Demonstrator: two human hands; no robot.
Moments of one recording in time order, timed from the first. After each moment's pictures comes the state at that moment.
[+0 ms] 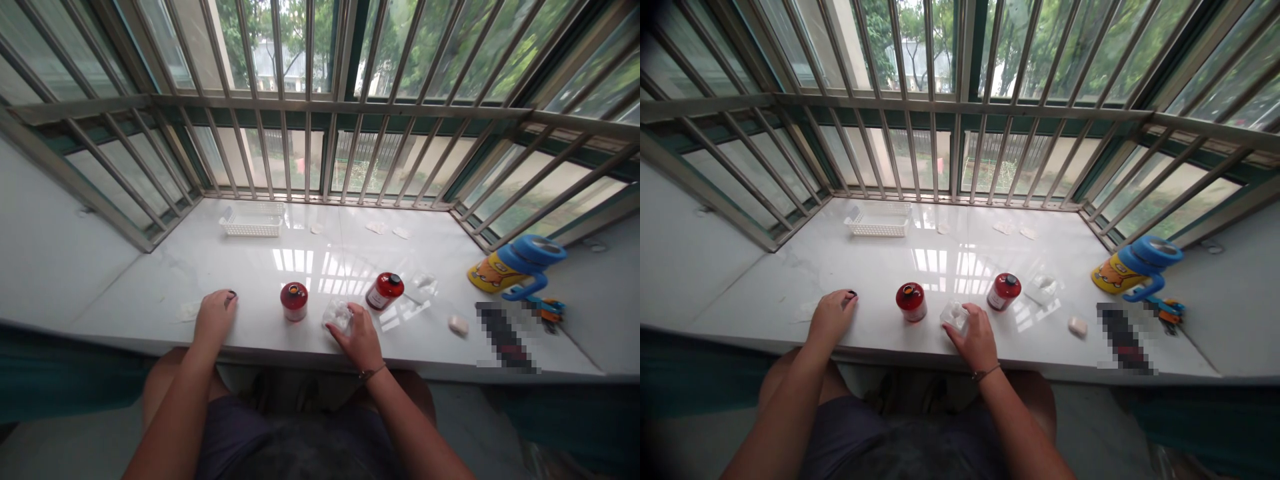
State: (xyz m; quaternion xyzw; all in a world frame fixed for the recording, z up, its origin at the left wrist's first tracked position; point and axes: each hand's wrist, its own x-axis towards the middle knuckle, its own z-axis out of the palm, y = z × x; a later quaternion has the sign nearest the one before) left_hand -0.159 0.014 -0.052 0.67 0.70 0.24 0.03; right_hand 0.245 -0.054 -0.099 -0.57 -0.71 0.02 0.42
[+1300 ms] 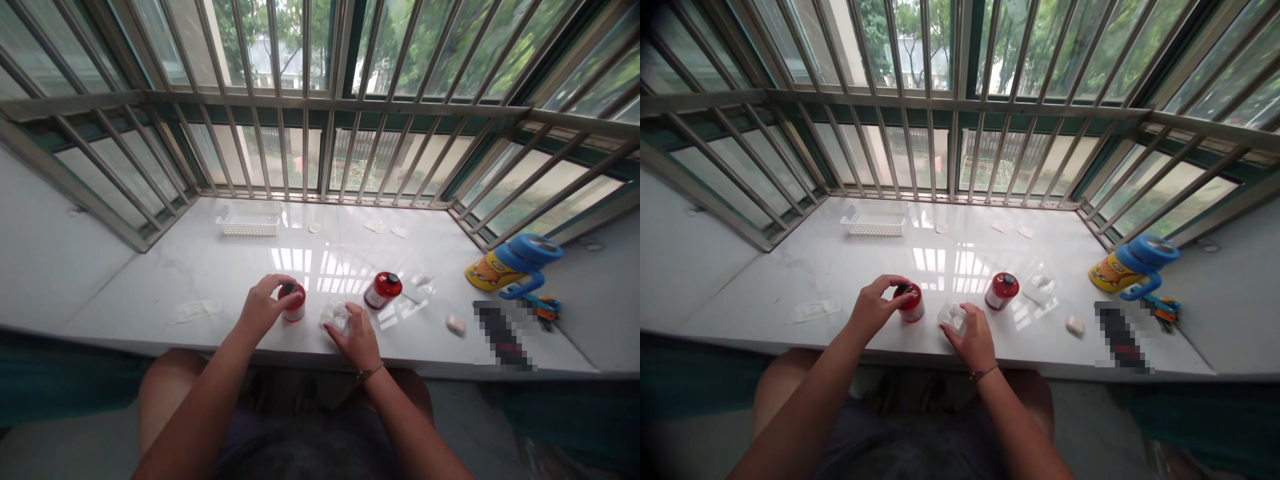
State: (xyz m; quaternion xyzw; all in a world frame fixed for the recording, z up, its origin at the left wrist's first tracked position) left_hand -0.027 0.010 0.023 0.74 0.49 0.42 0.21; right_hand 0.245 -0.054 -0.099 -0.57 -0.71 0.03 0.42
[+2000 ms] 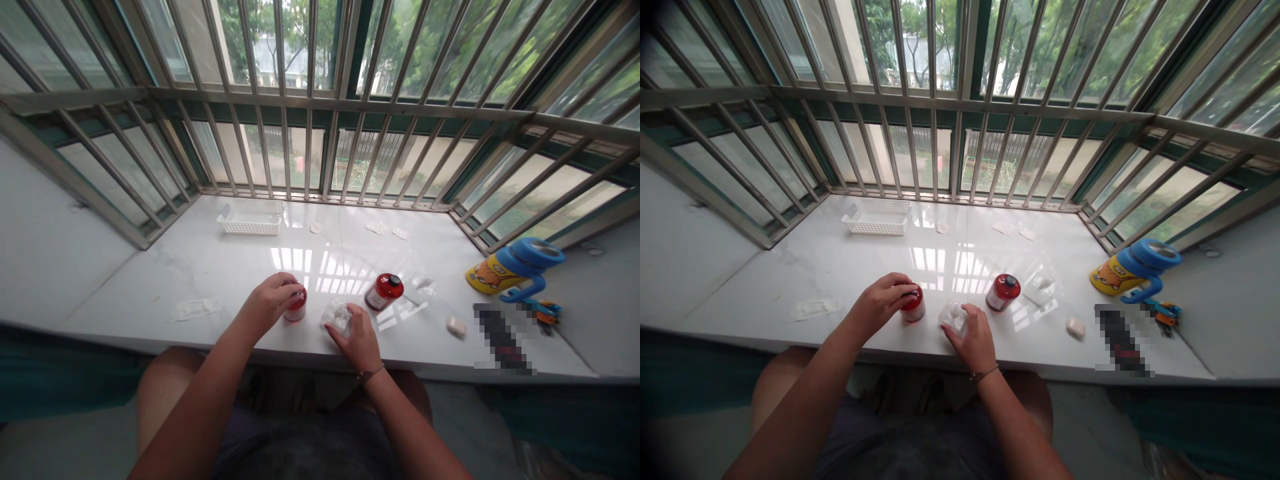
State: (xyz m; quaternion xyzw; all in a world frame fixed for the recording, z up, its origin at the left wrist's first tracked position) left_hand -0.033 0.013 0.035 0.85 0.37 0.35 0.12; right_hand 0.246 -0.054 -0.100 -0.57 -0.71 0.02 0.42
